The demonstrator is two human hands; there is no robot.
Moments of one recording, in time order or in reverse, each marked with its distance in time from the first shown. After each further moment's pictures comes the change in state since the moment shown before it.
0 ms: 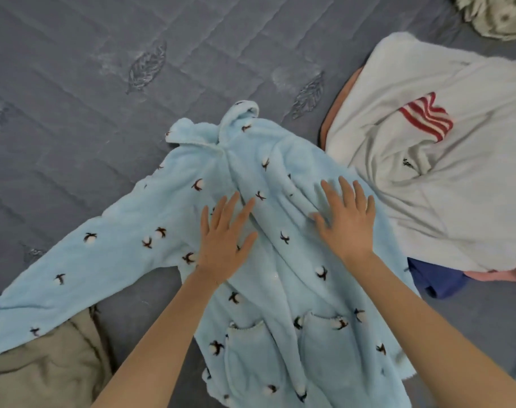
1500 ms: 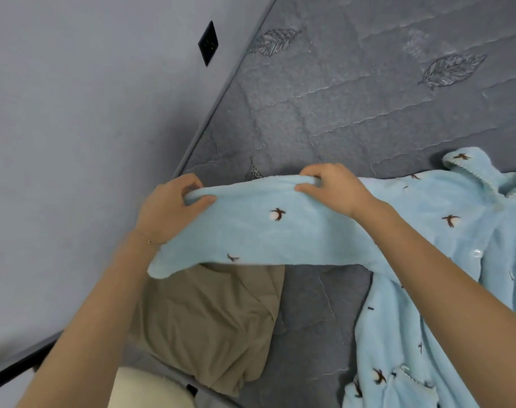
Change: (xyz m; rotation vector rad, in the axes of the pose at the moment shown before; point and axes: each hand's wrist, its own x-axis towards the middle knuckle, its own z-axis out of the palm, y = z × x) left_hand -0.282 -0.393 -0.145 -0.386 0.310 -0.737; right_hand -0.004 -0.485 0.095 0.162 -0.616 -0.797
